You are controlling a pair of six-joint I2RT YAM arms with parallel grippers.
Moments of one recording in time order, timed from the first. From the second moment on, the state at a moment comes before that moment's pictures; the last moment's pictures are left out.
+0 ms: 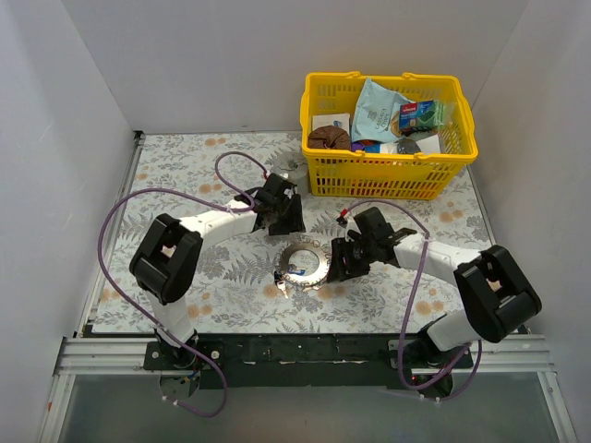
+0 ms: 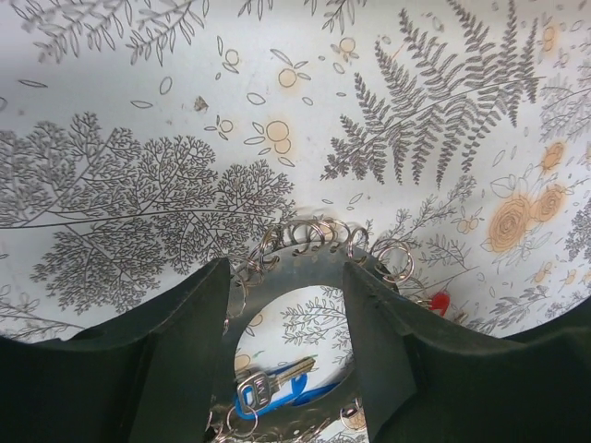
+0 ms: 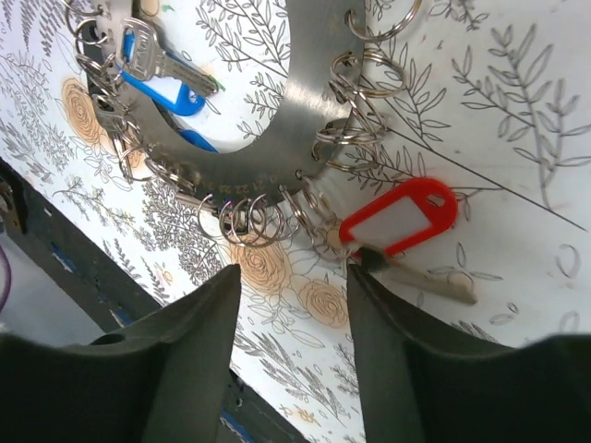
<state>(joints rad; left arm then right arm) -0.63 1.81 1.18 -0.30 0.05 -0.67 0.58 1.48 0.69 -0.27 -0.49 0.40</state>
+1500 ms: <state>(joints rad) -0.70 1.58 0.98 -0.04 0.35 -0.56 0.30 1.33 0.71 -0.25 -0.61 0.25</state>
